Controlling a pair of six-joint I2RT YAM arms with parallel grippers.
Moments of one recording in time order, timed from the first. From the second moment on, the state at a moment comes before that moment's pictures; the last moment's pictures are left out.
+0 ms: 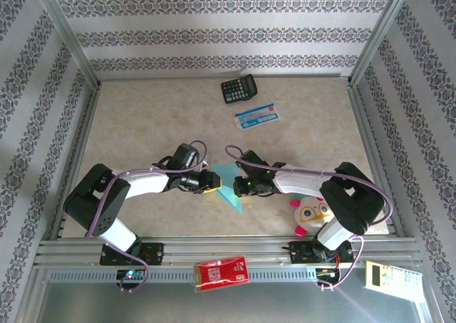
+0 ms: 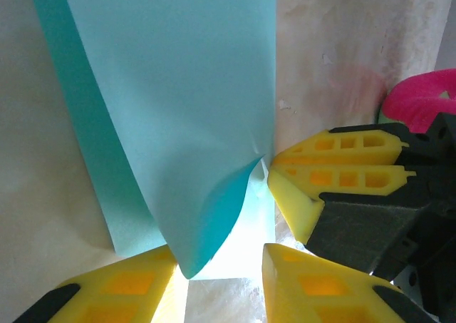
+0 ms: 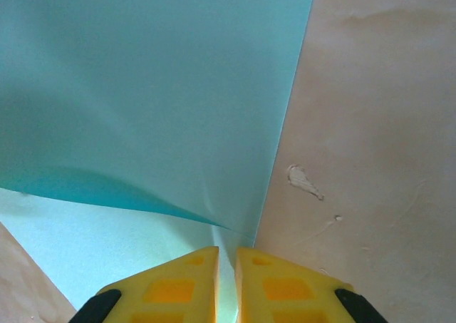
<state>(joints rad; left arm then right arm) -0.55 1.58 0.65 0.00 0.62 -0.80 0.77 1.60 0.74 -0.26 -0.17 0.62</state>
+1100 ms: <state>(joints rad) -0.55 1.66 0.68 0.04 0.64 -0.69 0.75 1.60 0.74 -0.26 -0.18 0.62</state>
